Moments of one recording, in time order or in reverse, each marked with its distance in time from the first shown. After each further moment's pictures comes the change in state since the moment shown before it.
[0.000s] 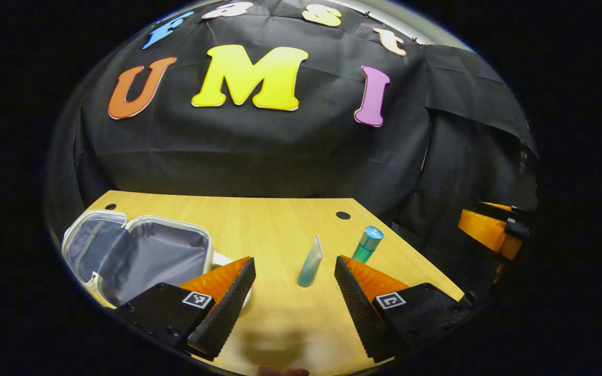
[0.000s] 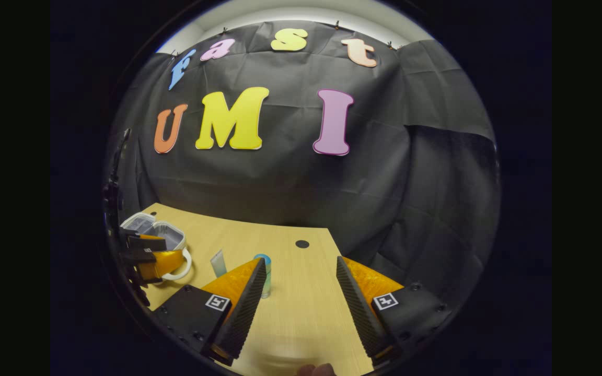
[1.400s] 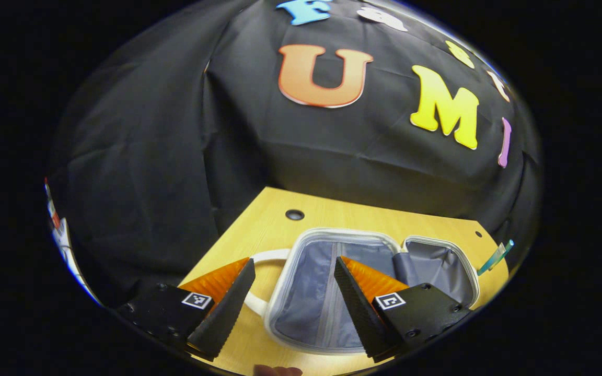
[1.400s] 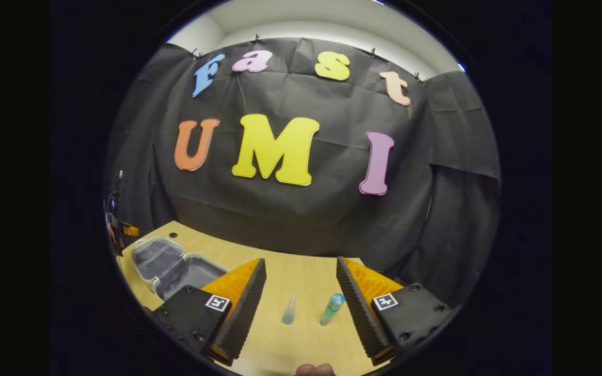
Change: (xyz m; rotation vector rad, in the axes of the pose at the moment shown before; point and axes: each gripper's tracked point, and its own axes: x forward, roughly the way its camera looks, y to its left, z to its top) left arm -0.163 0.486 0.029 -0.114 -0.050 0.465; right arm -0.031 0.179 0.084 -0.051 -0.122 0.054
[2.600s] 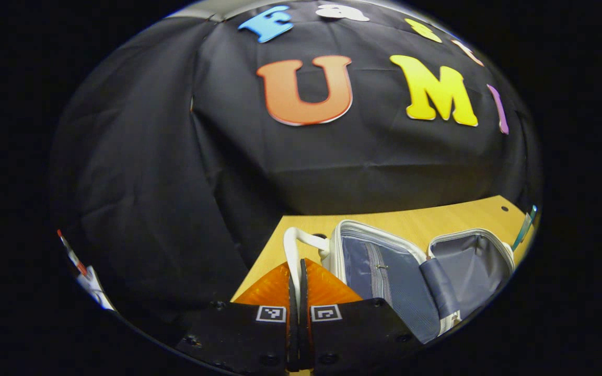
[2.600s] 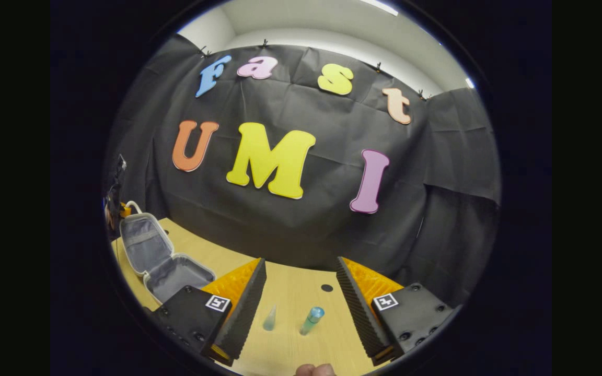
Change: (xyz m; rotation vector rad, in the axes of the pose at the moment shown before) left arm 0.037 0.083 -0.016 0.077 -0.027 0.079; right arm -0.007 -0.007 0.036 -0.092 -0.056 -0.038
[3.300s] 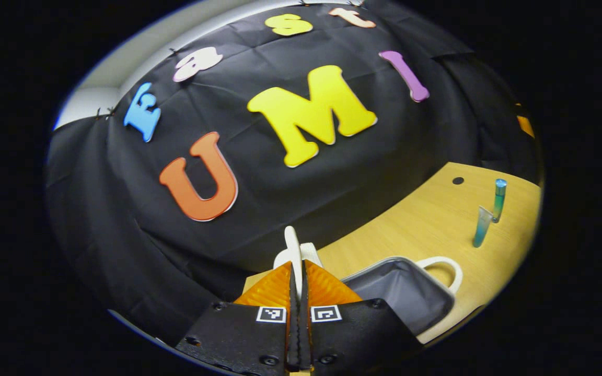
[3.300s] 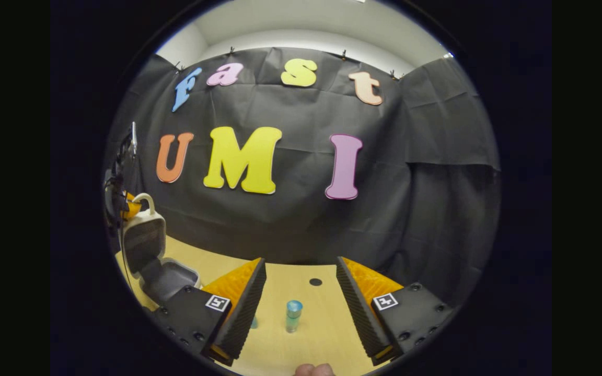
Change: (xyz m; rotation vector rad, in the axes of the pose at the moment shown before) left arm -0.130 -0.191 0.096 0.535 -0.174 -0.070; right arm 0.008 -0.071 -0.031 0.140 -0.023 -0.044
